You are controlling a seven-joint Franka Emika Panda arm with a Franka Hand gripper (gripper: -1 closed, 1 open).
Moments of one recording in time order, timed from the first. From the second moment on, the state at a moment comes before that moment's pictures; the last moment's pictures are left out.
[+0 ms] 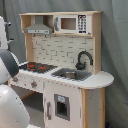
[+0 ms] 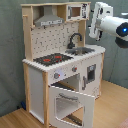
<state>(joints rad) 0.14 -0.49 0.89 -1.94 -1.31 1.81 0.94</state>
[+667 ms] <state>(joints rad) 0.14 -0.48 1.02 -1.97 -1.32 1.70 0.83</state>
